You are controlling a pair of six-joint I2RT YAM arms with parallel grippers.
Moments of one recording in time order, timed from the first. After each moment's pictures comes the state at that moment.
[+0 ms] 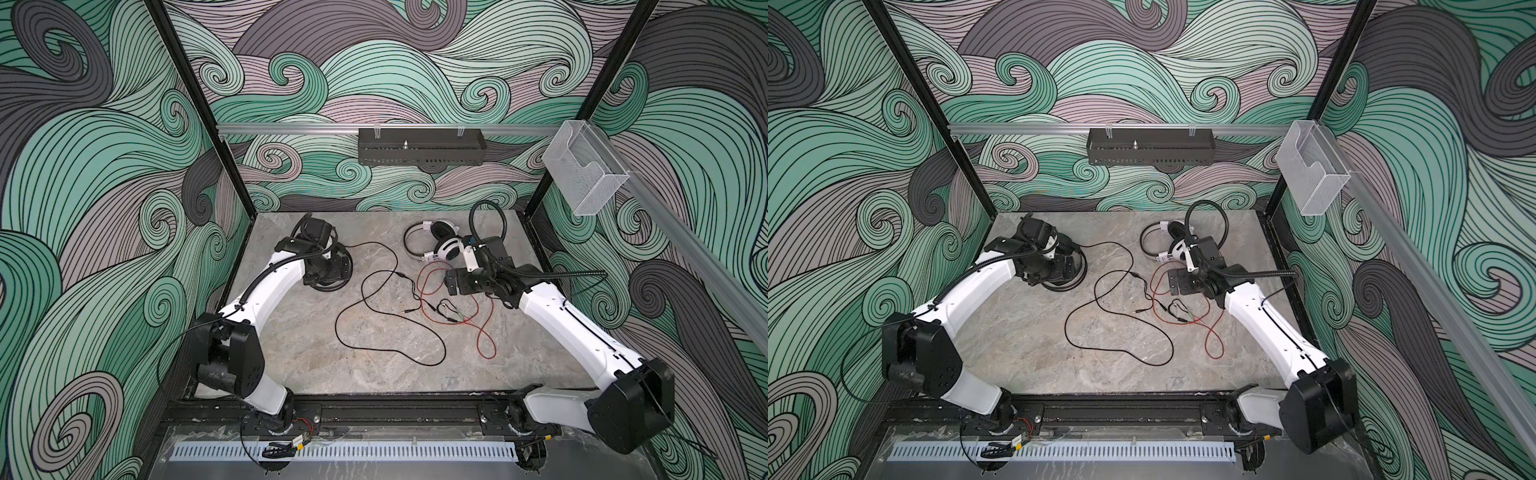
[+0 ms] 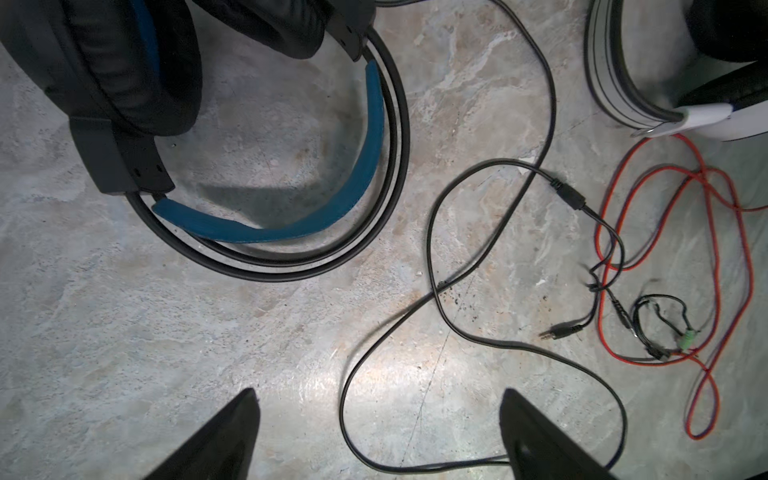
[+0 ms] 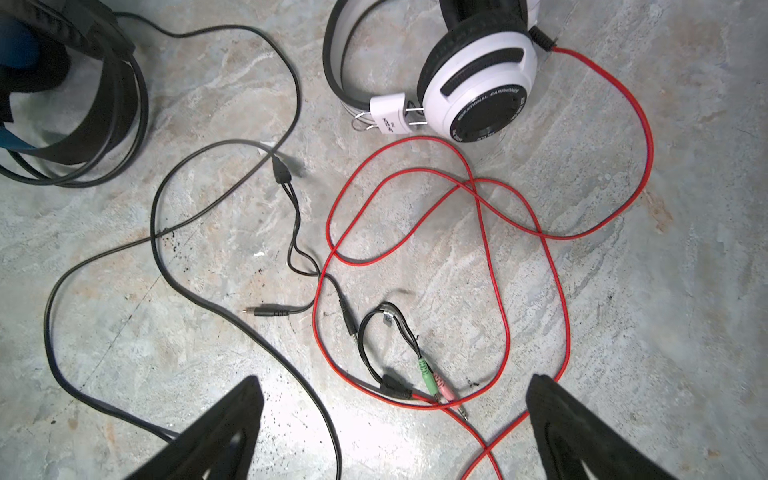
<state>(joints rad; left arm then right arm) -0.27 1.55 1.32 -0.91 0.07 -0.33 0.41 1.29 1.09 -0.74 0.04 0.16</state>
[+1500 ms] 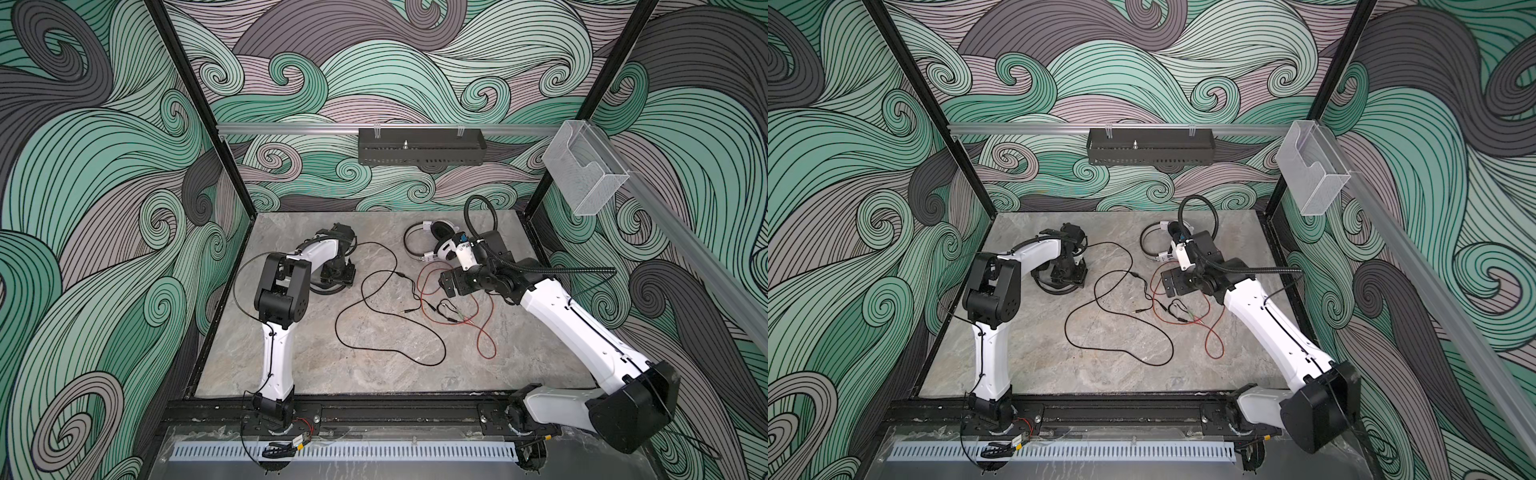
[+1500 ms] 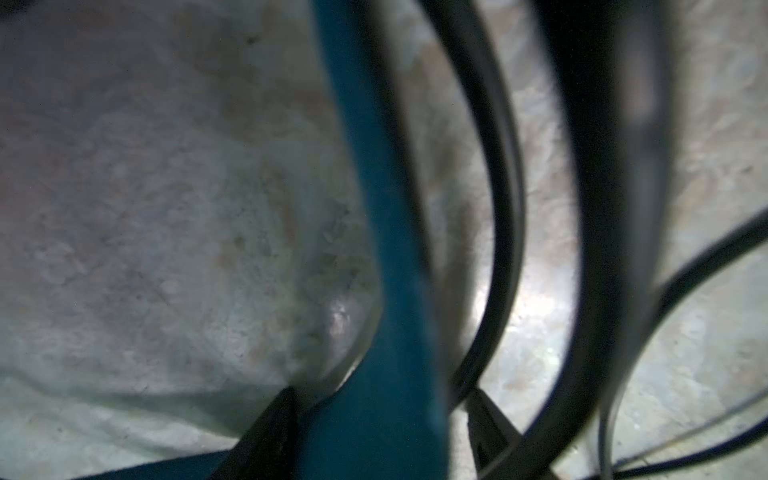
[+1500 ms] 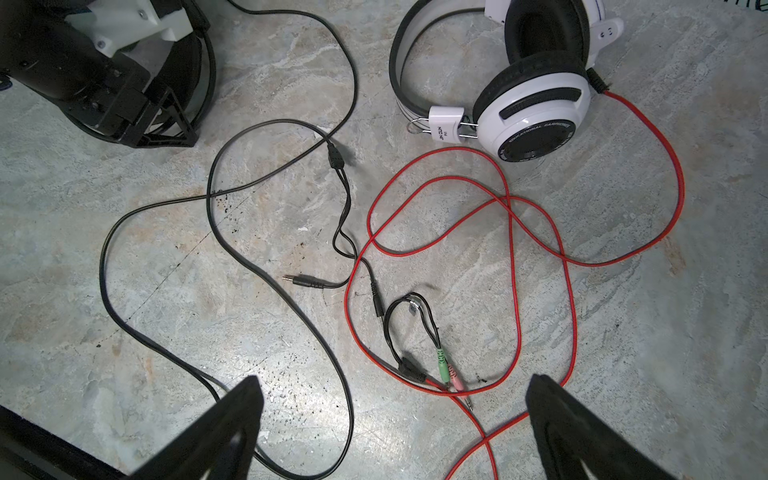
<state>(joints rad) -0.30 2.15 1.61 -0.97 -0.03 -0.16 0.46 1.29 1.20 -0.84 -0.01 0.05</state>
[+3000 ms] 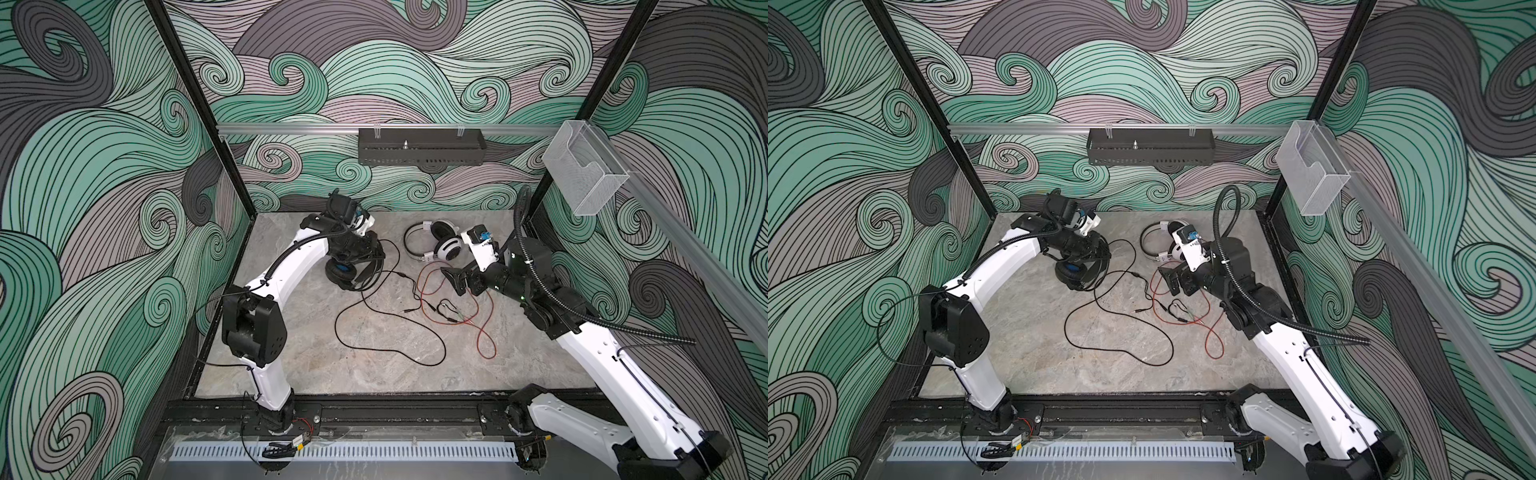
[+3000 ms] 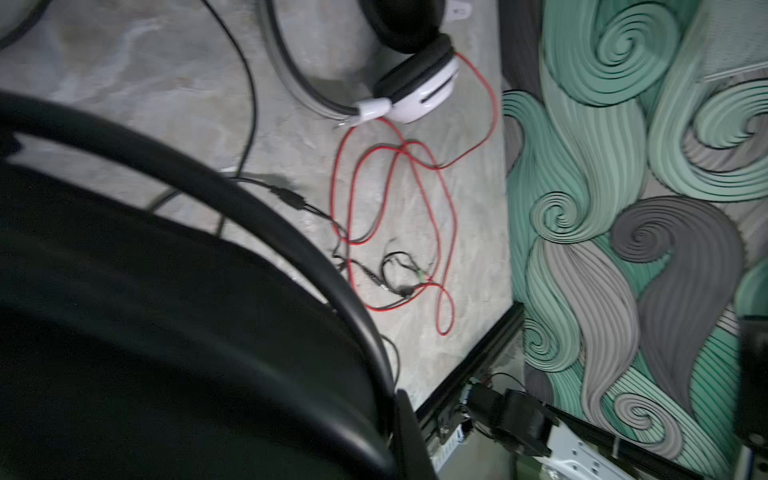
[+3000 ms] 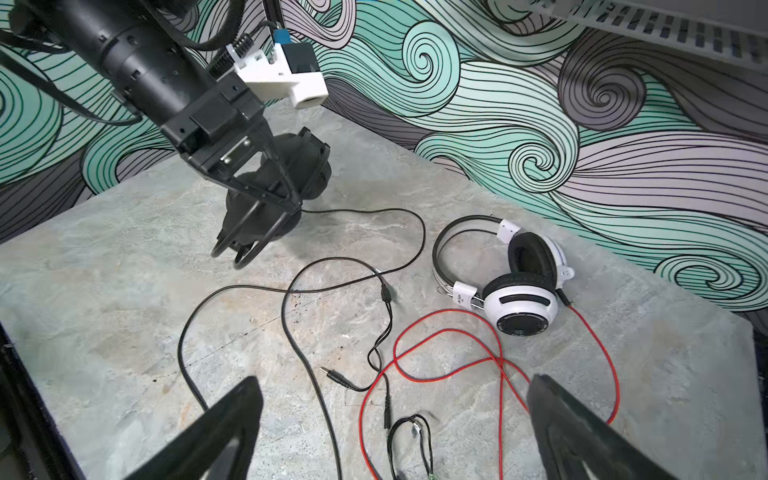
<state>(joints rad) -0.41 1.76 1.66 -0.86 0.65 -0.49 0.46 0.99 1.11 -0.56 -0.15 -0.17</state>
